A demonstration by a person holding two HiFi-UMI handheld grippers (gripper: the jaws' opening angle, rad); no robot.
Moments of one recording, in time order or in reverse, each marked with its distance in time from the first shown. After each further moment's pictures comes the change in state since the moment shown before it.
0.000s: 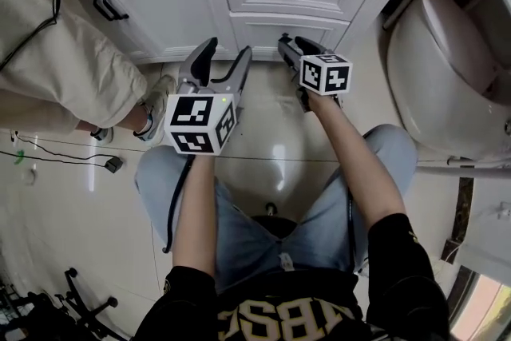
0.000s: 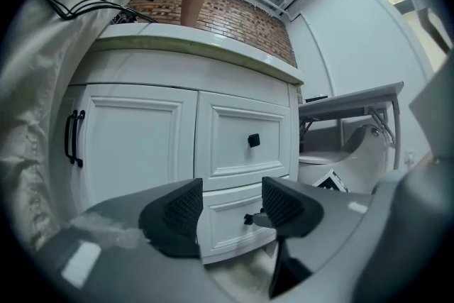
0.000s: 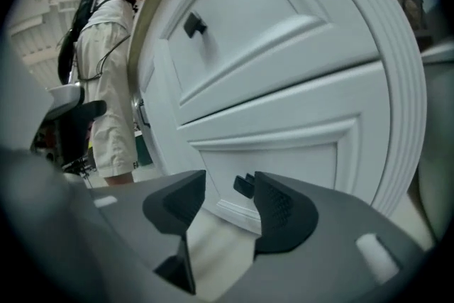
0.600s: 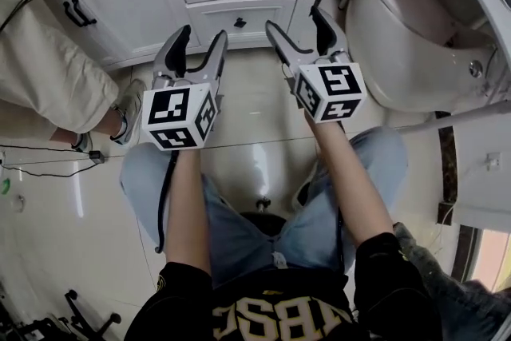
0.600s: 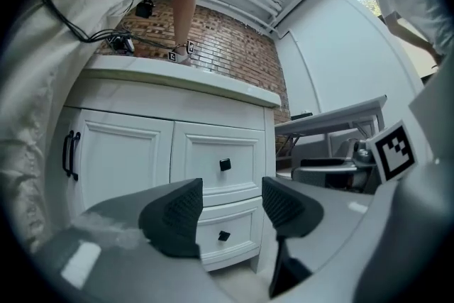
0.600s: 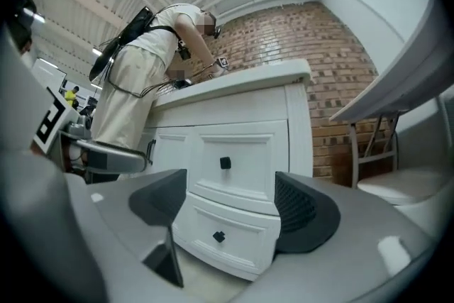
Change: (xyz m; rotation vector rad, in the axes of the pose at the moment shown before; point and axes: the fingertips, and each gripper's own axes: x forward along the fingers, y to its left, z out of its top) left arm -0.038 -0.063 0.040 0.019 -0.125 -0.060; right arm -0.208 0.075 0.114 -0.344 -0.412 -0.253
